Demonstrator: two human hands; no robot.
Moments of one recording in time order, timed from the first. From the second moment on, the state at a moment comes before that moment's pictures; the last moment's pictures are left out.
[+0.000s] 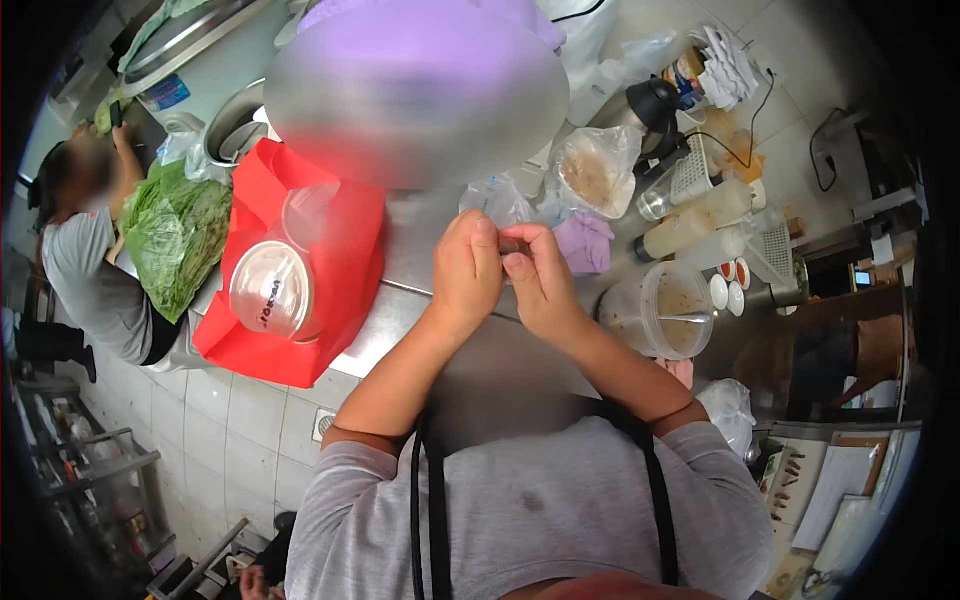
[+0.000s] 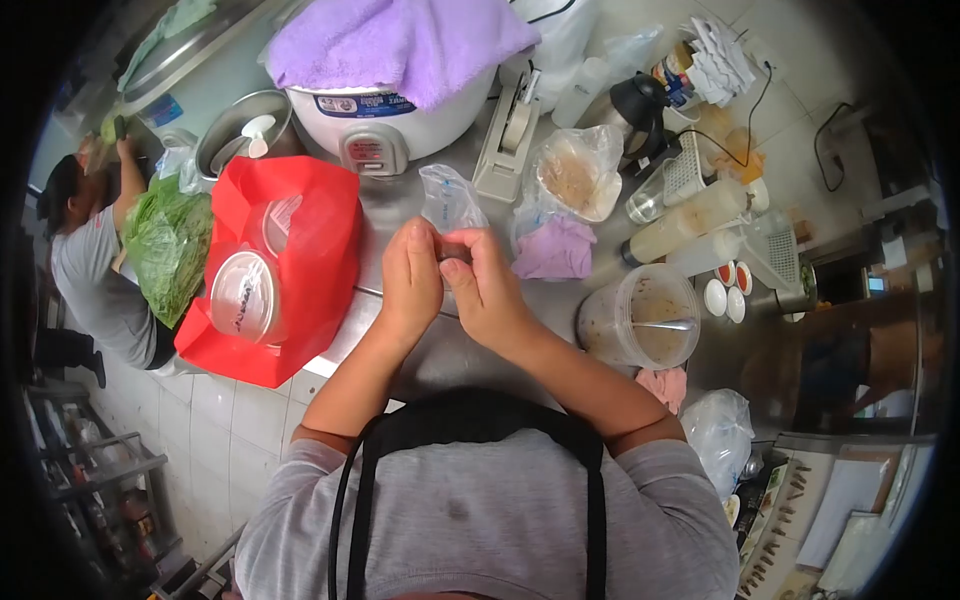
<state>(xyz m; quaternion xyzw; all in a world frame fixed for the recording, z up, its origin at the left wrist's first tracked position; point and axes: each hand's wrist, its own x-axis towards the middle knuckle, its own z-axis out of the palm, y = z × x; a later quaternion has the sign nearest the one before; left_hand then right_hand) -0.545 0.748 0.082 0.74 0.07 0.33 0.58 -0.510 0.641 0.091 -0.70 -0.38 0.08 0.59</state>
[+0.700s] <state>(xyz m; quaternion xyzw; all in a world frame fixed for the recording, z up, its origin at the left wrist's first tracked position) -0.489 0.779 0.053 0.76 0.15 0.29 0.56 -0.454 0.648 0.117 -0.60 -0.22 0.26 0.72</state>
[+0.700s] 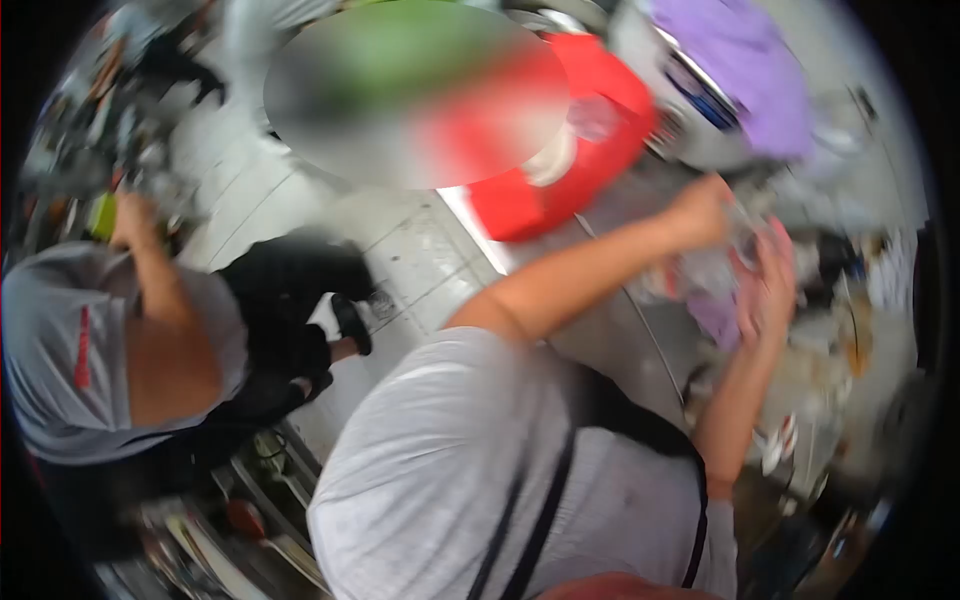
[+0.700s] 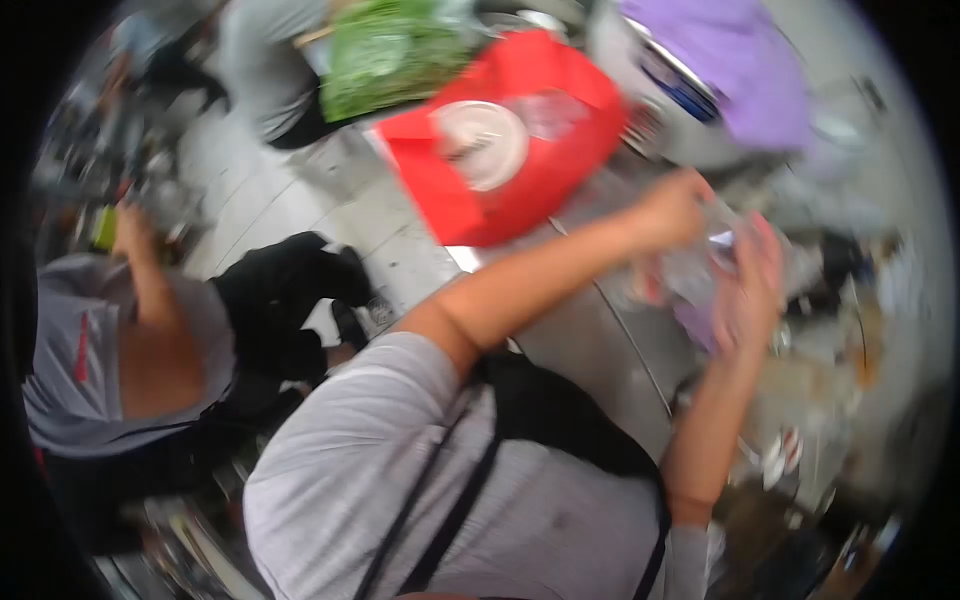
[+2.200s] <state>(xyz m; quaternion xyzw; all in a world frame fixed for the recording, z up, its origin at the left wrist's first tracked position) -0.542 0.751 -0.005 0.79 -0.02 0.22 0.57 -0.493 0.678 0.109 -0.77 -0.54 0.16 0.30</state>
